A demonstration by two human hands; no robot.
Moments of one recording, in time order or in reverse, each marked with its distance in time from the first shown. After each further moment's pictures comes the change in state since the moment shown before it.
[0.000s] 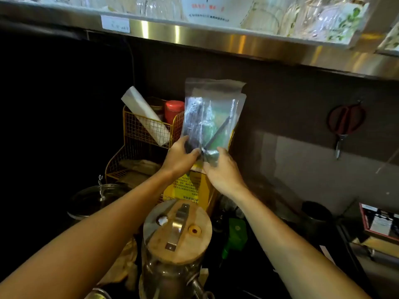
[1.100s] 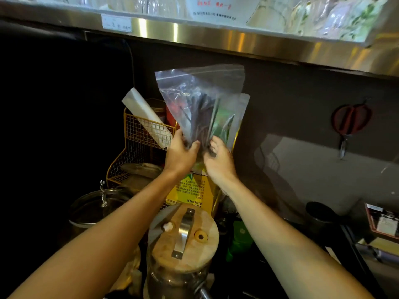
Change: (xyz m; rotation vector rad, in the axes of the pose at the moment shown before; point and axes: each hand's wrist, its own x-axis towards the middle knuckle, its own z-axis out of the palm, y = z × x) left_hand 0.015 -0.006 -0.002 -0.089 0.233 0.043; right_hand 0.035 -0.012 0.029 0.319 0.089 0.043
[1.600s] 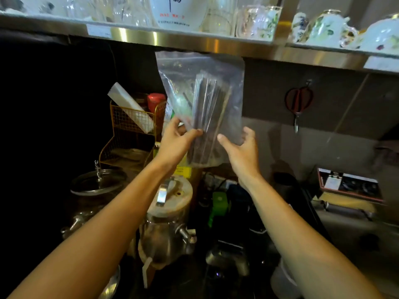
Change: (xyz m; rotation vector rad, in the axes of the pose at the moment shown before) left_hand -0.114 0.097 -0.005 -0.382 -0.200 -0.006; right_hand -0.119 -0.005 -0.123 0.252 0.300 0.022
